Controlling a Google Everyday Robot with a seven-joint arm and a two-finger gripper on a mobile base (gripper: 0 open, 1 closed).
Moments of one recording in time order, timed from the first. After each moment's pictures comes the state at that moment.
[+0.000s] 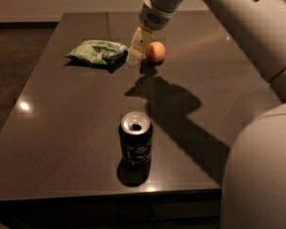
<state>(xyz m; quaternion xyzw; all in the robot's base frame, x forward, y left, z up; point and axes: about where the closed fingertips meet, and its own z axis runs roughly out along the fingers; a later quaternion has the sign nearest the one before) 0.697 -0.005 0.935 -0.59 0.76 0.04 0.27</state>
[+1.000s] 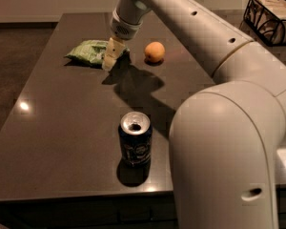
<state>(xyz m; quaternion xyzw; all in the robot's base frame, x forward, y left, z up) 0.743 0.083 0.884 -0.61 0.74 0.06 0.26</state>
